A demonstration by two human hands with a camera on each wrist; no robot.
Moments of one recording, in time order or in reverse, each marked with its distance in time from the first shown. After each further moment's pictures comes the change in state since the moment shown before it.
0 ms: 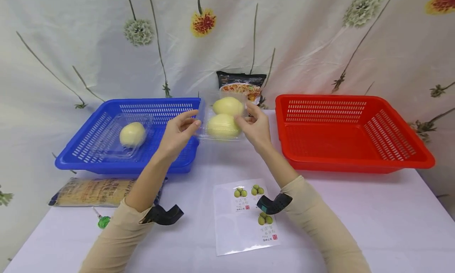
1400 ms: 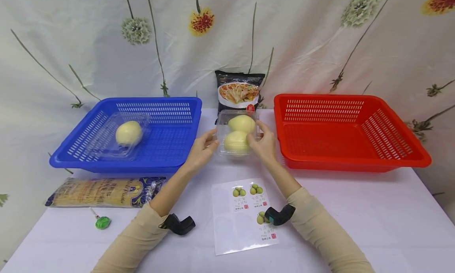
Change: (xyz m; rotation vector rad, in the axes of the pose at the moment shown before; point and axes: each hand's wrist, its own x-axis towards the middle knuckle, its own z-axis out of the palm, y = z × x) left_hand -0.001 -0.051 0.060 0.015 -0.050 -0.047; right_hand -0.012 0.059 -0.016 -0.180 0.075 0.008
